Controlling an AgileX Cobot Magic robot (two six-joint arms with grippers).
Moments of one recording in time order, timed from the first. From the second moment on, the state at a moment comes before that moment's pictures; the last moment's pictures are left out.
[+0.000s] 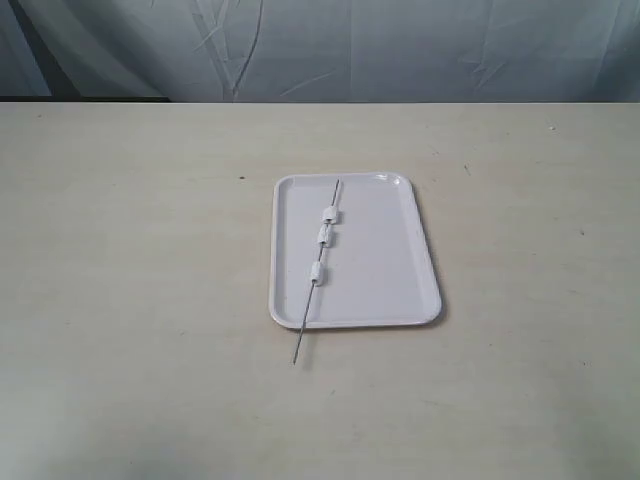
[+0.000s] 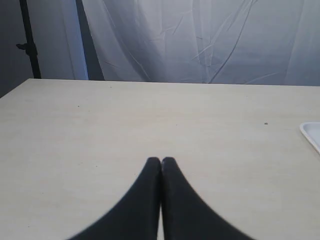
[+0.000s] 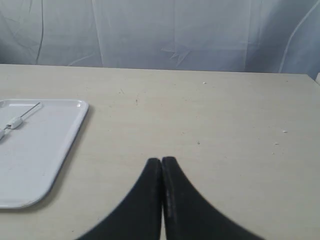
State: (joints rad) left arm 0.03 0.00 0.00 0.02 0.25 -0.04; right arm 0.06 0.01 0.00 0.01 0.32 -0.07
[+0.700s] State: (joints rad) left arm 0.03 0.00 0.00 0.03 0.24 -0.04; right arm 0.06 0.01 0.00 0.01 0.31 -0.07
